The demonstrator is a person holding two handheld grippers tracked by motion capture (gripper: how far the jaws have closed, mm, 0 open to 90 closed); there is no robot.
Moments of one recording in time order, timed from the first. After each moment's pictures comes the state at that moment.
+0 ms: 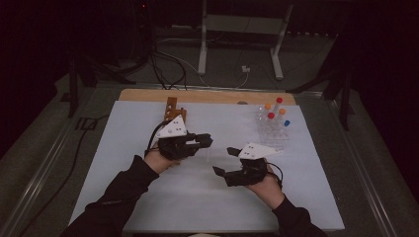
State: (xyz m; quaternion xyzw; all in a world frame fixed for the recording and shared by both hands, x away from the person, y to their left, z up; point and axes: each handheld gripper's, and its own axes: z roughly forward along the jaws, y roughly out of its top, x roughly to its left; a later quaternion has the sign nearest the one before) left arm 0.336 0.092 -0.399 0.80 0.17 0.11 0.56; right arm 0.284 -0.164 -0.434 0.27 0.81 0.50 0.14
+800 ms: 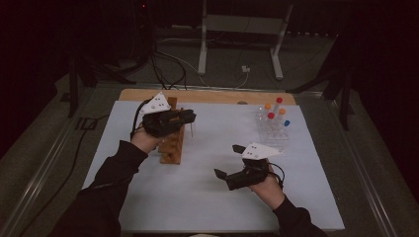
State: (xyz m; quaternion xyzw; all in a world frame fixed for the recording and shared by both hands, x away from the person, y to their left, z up) left arm 0.376 0.130 -0.373 0.78 0.22 0.16 0.56; right arm 0.283 -0.168 -0.433 0.28 0.80 0.52 0.15
